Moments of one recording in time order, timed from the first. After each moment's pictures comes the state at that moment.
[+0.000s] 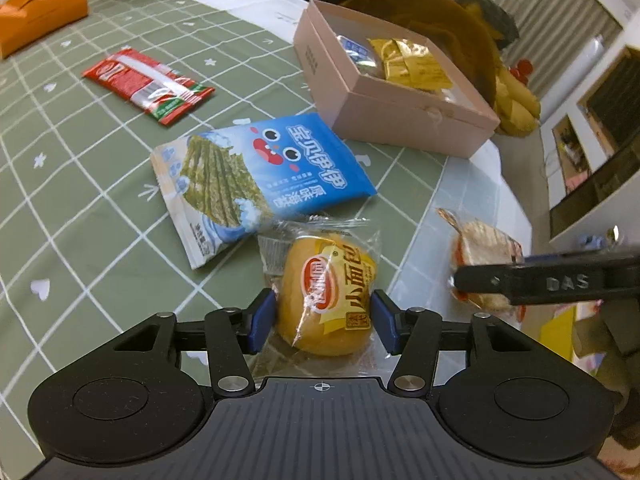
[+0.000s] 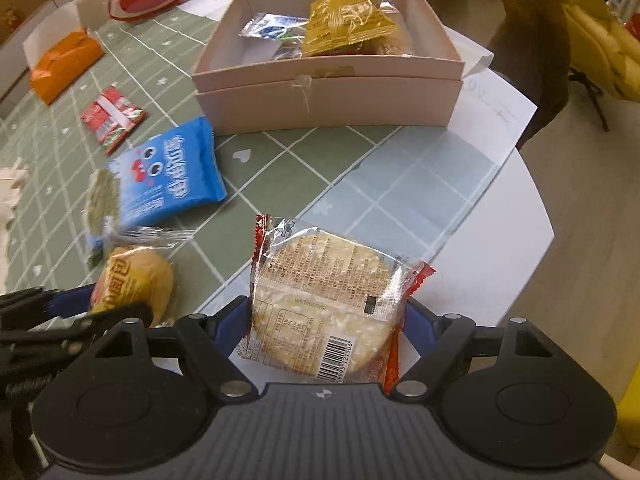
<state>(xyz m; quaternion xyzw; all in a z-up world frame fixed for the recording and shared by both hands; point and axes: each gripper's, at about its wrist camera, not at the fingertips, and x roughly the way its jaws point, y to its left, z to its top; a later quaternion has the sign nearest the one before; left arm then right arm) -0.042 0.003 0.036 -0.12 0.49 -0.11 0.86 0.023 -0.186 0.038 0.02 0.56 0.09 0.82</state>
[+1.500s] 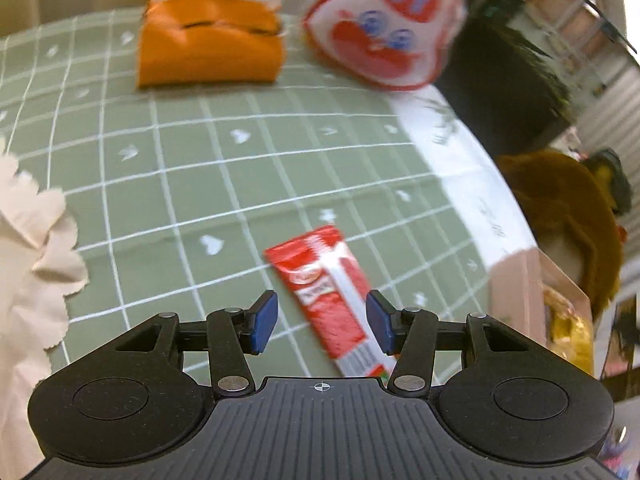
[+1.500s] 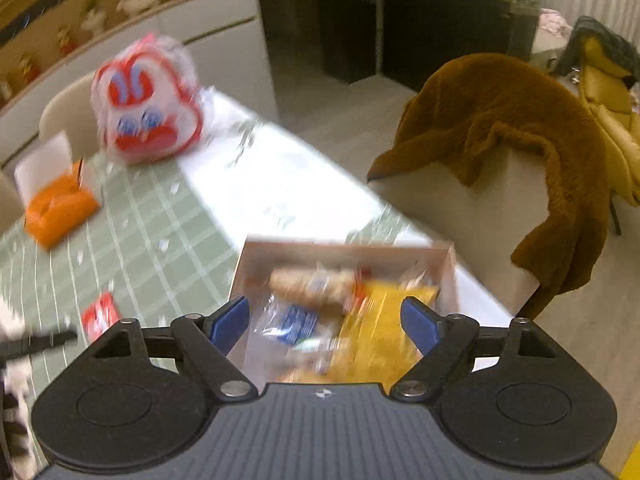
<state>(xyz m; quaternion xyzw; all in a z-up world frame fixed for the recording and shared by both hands) 0.115 0.182 0.061 -0.28 0.45 0.10 0.84 0.232 -0.147 0.126 -0.01 0.47 0.12 0.87</state>
